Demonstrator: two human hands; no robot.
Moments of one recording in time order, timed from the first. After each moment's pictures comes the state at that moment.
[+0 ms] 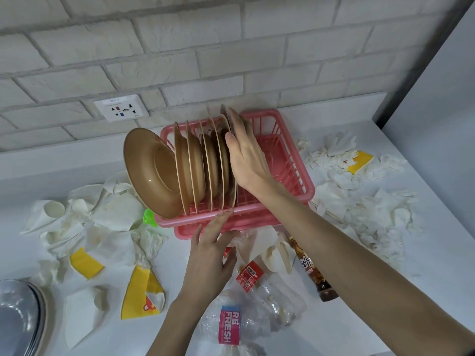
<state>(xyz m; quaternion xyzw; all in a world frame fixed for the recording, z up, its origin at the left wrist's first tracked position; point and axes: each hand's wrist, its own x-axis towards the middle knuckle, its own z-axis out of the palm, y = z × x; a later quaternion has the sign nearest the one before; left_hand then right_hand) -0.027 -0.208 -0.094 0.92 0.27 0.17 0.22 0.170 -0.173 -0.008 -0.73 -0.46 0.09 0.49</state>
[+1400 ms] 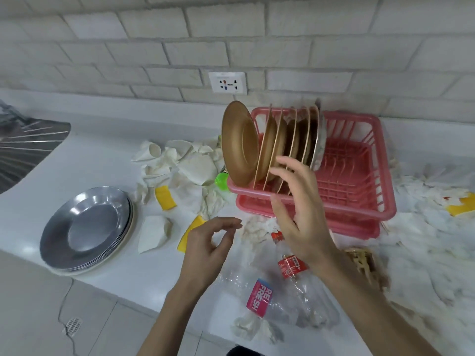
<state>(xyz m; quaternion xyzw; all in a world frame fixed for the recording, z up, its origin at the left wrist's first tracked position) -0.110 -0.243 -0.046 0.71 0.48 0.34 0.38 0.085 -0.267 -0.011 -0.56 -0.63 0.12 0.52</state>
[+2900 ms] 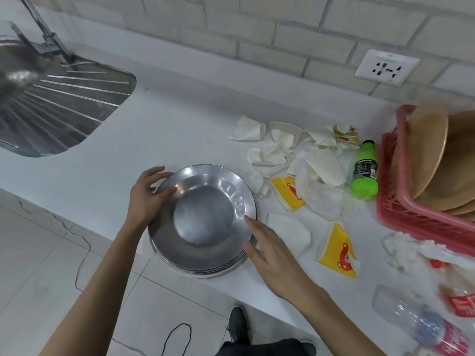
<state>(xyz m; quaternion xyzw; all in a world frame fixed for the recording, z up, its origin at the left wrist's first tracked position) -0.542 0.015 -0.128 0.63 0.62 0.32 0.33 -0.273 -0.149 -0.104 -0.63 -0.62 0.42 0.20</state>
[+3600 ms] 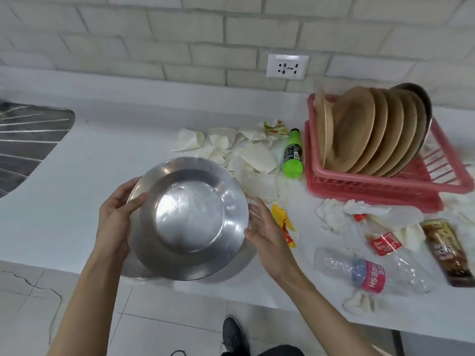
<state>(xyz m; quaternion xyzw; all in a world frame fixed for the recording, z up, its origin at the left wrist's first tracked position) -0.447 -0.062 -0.048 0.46 0.52 0.45 0.56 -0.208 -0.206 -0.074 -0.61 -0.37 0.48 0.51</state>
